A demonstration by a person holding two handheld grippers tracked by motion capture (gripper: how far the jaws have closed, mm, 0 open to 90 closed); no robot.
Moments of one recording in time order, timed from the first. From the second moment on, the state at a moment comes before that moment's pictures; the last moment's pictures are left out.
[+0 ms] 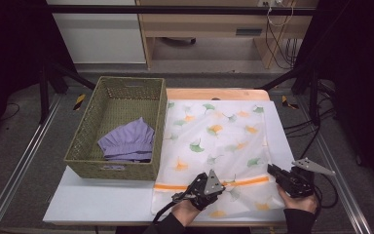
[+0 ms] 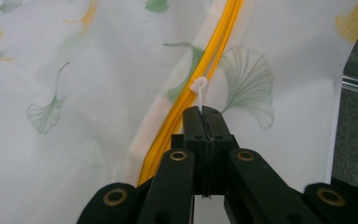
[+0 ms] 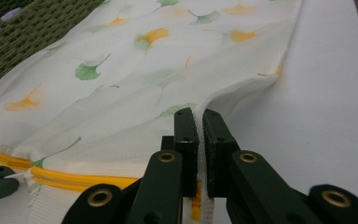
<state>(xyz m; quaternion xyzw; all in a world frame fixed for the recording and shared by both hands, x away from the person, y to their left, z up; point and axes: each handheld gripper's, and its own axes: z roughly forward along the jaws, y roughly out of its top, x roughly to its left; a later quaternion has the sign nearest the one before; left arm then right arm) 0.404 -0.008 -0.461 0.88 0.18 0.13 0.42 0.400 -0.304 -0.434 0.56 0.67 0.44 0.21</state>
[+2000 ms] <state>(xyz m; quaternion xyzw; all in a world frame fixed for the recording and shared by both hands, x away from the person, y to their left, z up) 0.411 0.048 -0.469 0.90 0.18 0.13 0.37 0.399 -0.312 -0.438 0.56 0.67 0.44 0.22</state>
